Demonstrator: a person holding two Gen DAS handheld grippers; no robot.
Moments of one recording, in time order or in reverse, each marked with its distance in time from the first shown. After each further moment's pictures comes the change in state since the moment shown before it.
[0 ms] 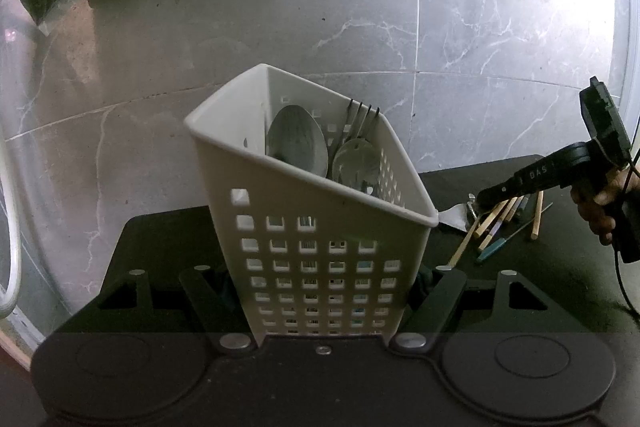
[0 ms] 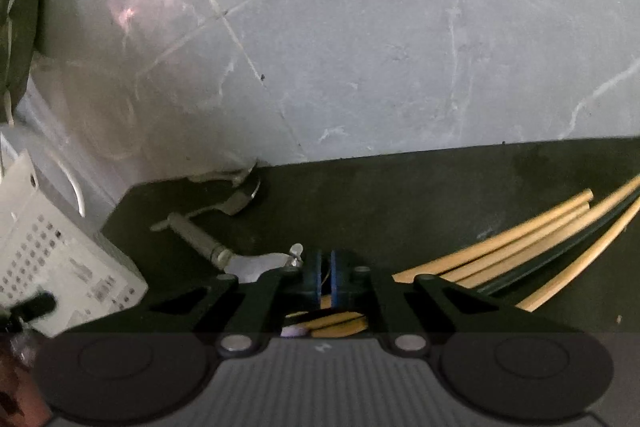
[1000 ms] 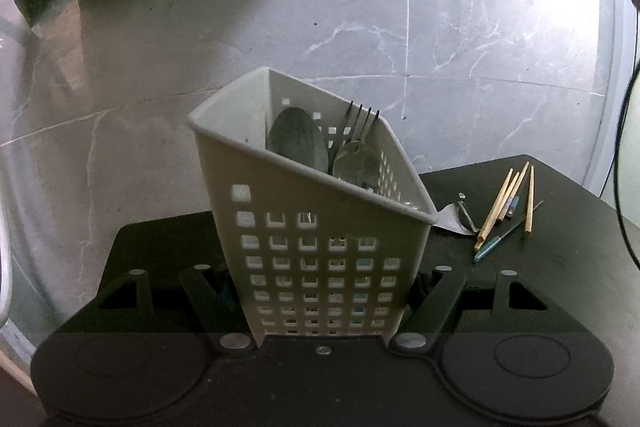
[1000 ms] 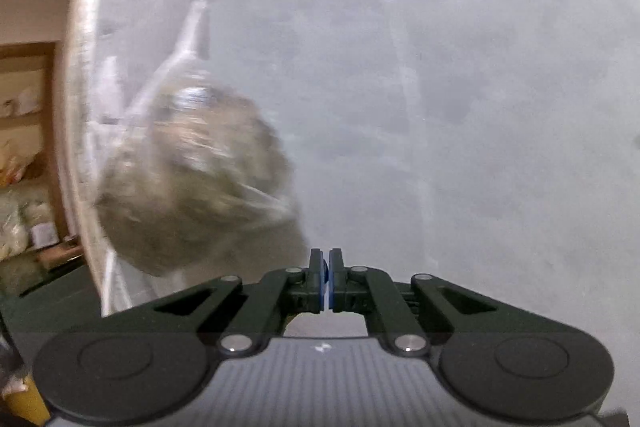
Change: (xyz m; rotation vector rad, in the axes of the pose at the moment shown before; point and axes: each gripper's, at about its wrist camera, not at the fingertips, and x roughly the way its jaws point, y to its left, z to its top) left arm -0.003 0.007 -0.009 0.017 -0.027 -0.040; right arm -0.174 0.204 0.069 -0.386 -0.576 0.090
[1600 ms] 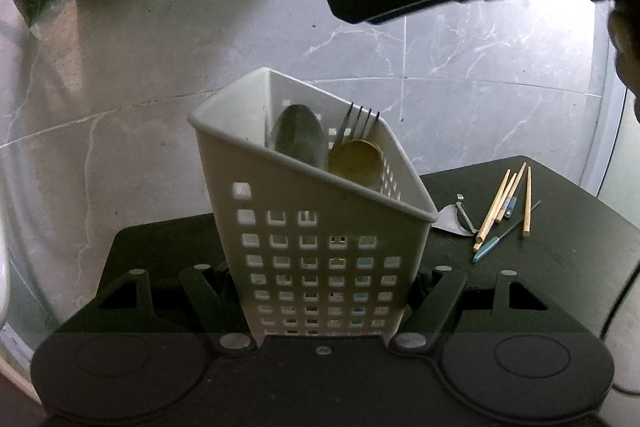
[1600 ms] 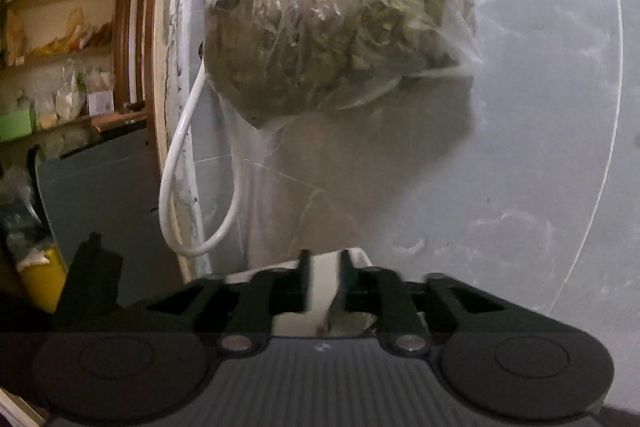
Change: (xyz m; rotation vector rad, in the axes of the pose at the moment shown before) left arm -0.004 0.003 -0.004 0.003 -0.009 -0.008; right arm 0.056 0.098 -0.090 -0.197 0.278 0.154
